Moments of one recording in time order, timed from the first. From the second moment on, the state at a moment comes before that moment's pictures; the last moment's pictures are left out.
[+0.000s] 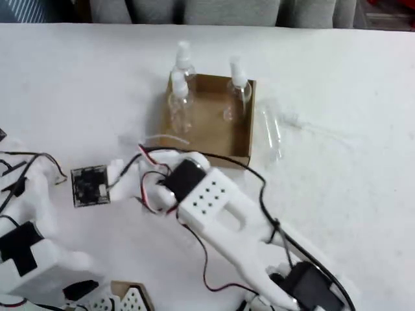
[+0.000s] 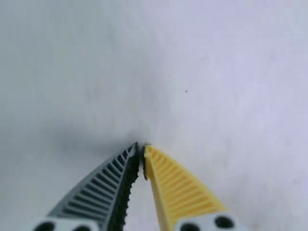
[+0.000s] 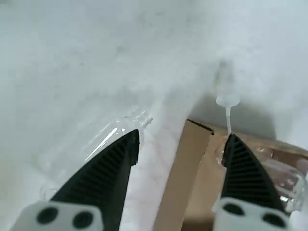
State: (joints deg) left arm -40.1 5.3 42.7 29.6 20.5; right arm -53.5 -13.7 15.6 66.3 52.9
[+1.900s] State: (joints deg) left arm -40.8 10.5 36.0 33.5 26.2; right arm -45.5 56.7 -91.7 97.3 59.6
